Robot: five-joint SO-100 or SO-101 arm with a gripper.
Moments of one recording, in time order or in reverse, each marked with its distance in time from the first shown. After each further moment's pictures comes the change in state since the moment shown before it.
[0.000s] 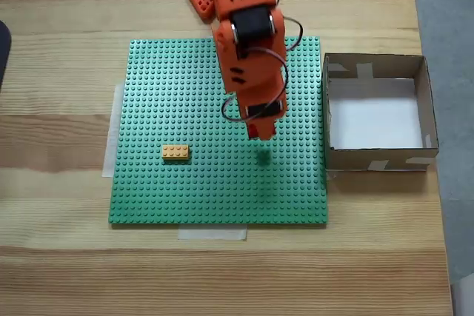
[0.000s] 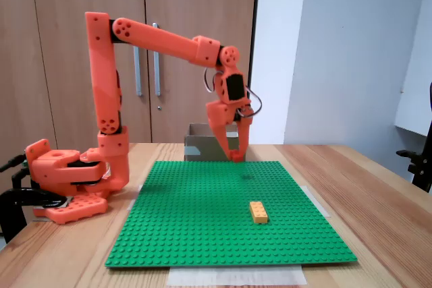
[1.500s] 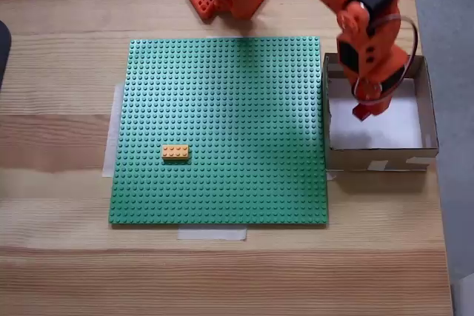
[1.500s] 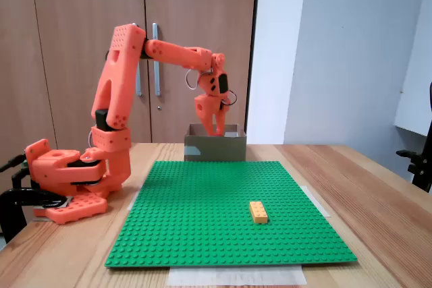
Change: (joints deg) arm -29.6 -21.9 -26.6 5.6 -0.8
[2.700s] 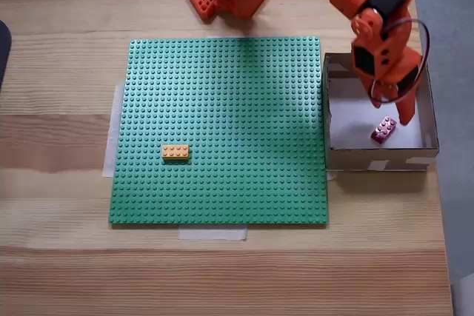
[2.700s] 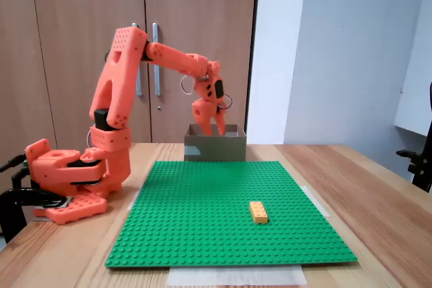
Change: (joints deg) arm -3.2 2.4 5.7 -8.3 -0.7
